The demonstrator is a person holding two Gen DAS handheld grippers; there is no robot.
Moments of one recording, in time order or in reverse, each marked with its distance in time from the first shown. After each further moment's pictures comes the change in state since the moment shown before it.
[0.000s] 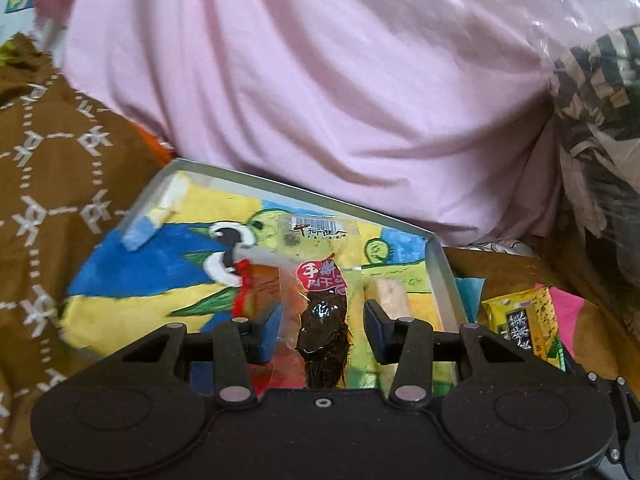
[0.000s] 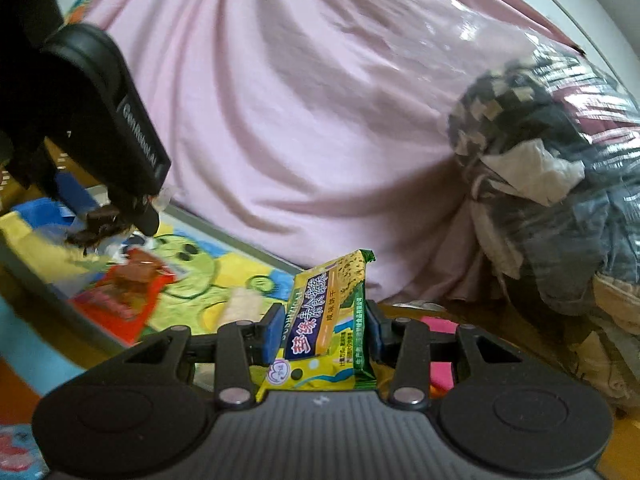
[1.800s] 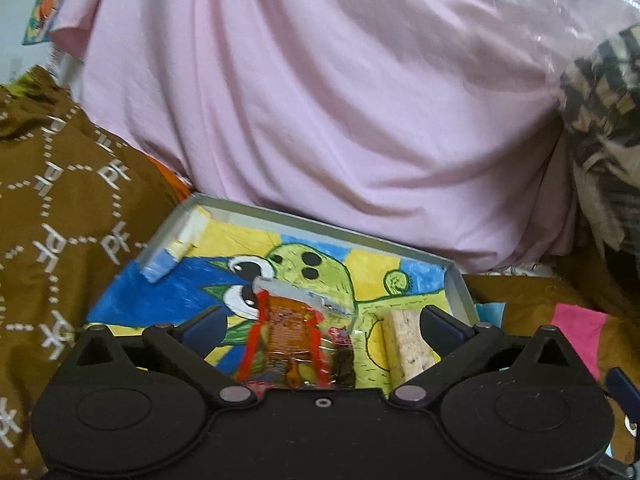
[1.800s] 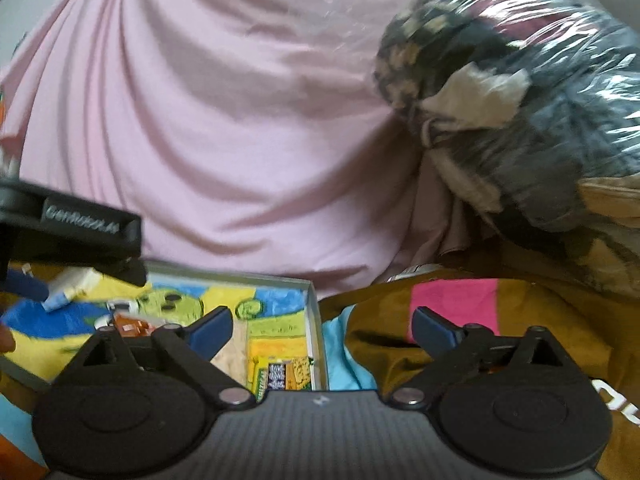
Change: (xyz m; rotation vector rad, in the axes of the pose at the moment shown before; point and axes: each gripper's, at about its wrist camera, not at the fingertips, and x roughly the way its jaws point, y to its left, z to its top) left arm -0.015 0.004 -0.001 0.026 -0.109 0.071; right arm -0.007 -0.034 0.001 0.357 -0.007 -0.004
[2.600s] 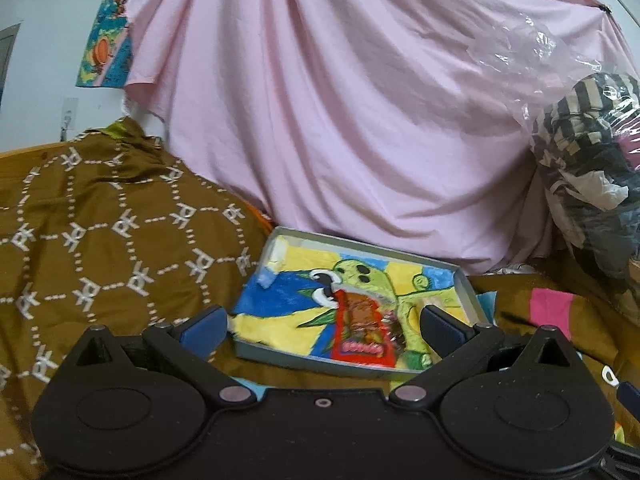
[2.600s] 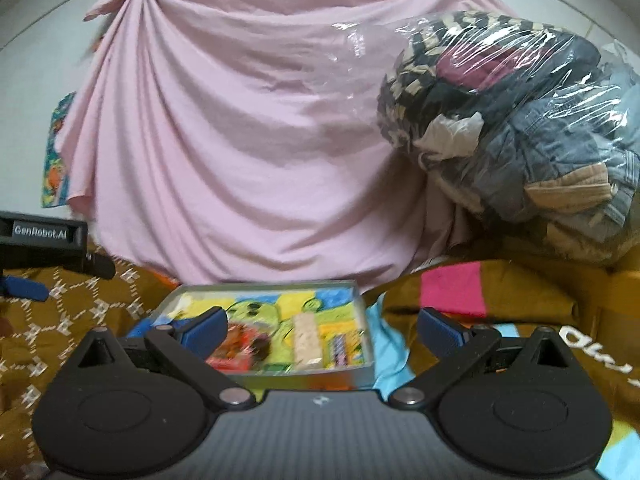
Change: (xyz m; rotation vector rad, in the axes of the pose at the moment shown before) left arm -0.161 0.076 -0.011 0.044 -0.071 0.020; right arm -0.144 0.003 0.009 0.109 0.020 0.149
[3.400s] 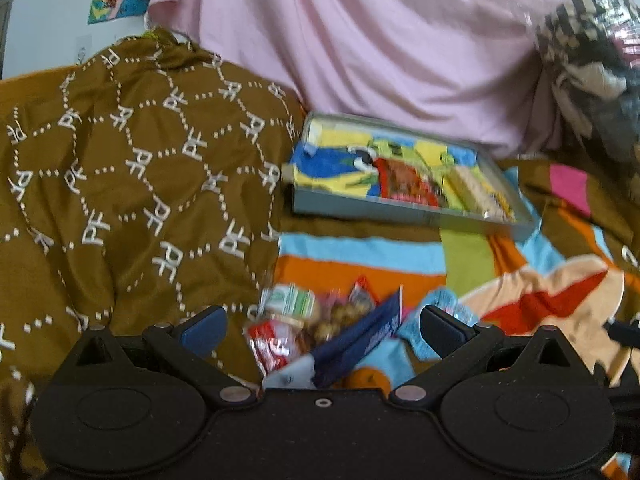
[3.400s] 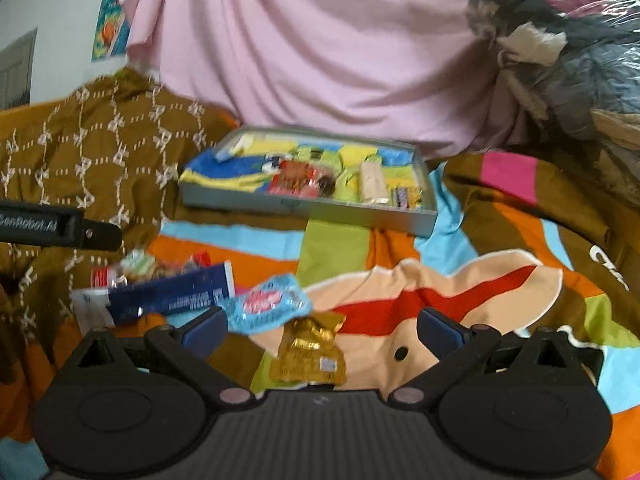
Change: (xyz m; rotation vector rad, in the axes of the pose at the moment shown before) left arm -0.027 0.056 -0.100 0.077 0.223 0.011; right arm -0.016 0.058 -0.056 -0.186 0.411 0.067
